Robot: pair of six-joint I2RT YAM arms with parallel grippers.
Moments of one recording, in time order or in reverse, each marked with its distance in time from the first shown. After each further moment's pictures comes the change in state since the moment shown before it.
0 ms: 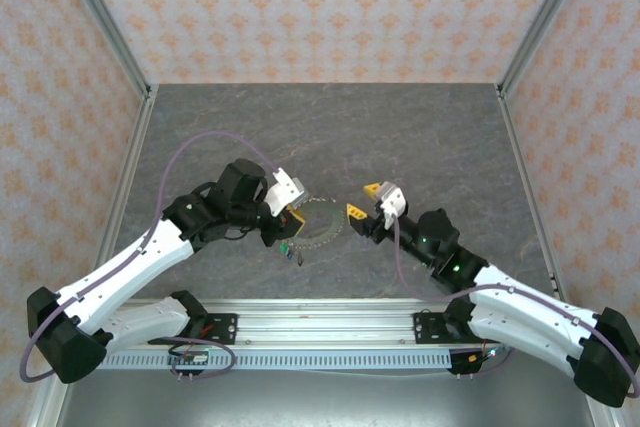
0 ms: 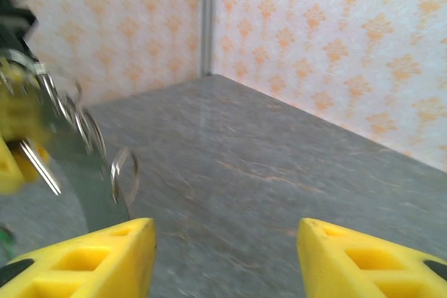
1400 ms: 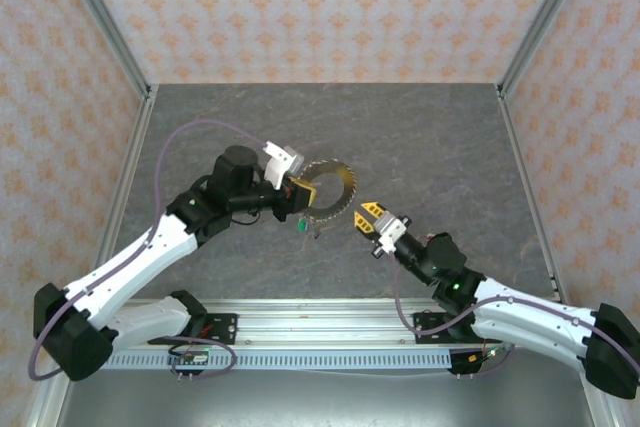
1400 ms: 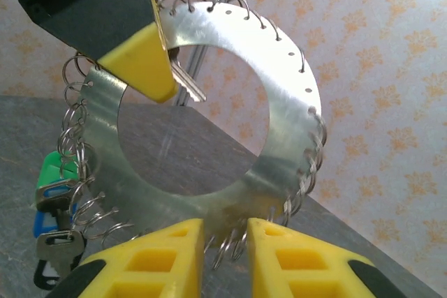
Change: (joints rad) left arm 0.062 0.061 -0.003 0.305 0.051 -0.312; right arm 0.154 -0.110 -0.201 0.251 0.187 -0.359
